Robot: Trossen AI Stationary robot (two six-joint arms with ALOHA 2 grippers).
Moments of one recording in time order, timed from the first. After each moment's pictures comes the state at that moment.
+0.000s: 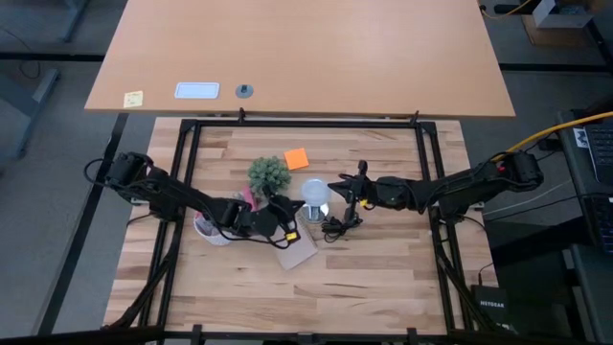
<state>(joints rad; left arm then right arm) -0.30 1.61 0.94 0.17 -0.82 -0.21 0.08 1.30 0.51 0.58 0.34 0.00</state>
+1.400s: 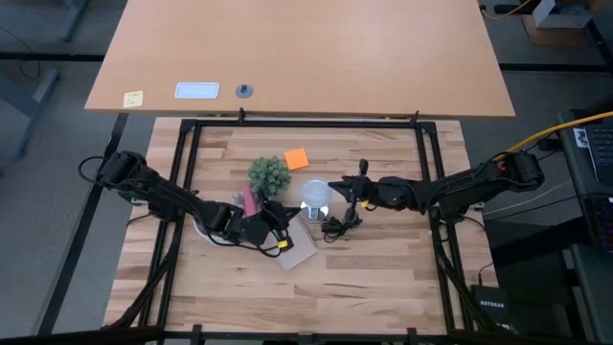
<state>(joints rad) -0.37 1.55 0.94 0.12 -0.83 -0.26 0.08 1.29 0.51 0.60 0.37 -0.06</state>
